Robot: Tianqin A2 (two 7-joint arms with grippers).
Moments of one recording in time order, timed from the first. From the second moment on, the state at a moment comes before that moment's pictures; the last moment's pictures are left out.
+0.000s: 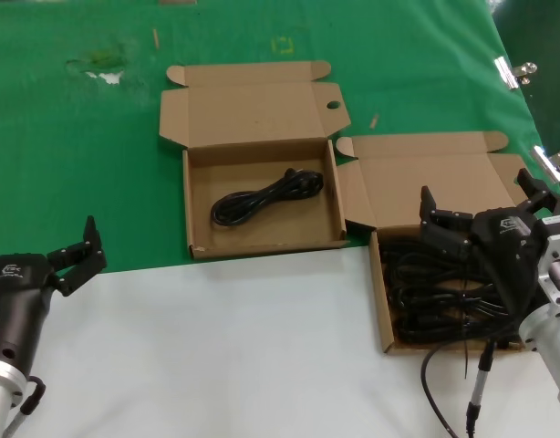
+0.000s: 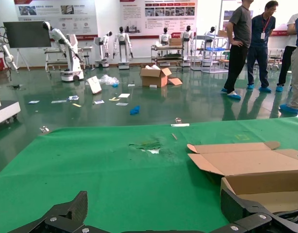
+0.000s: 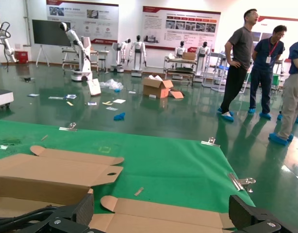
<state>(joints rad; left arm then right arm) 0.00 -0.30 1.60 -1.60 -1.80 0.00 0.00 0.02 0.31 -1.61 1.59 1.79 -0.02 -0.01</state>
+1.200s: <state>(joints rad) 0.00 -0.30 1.60 -1.60 -1.80 0.00 0.00 0.02 0.31 -1.61 1.59 1.79 -0.02 -0.01</state>
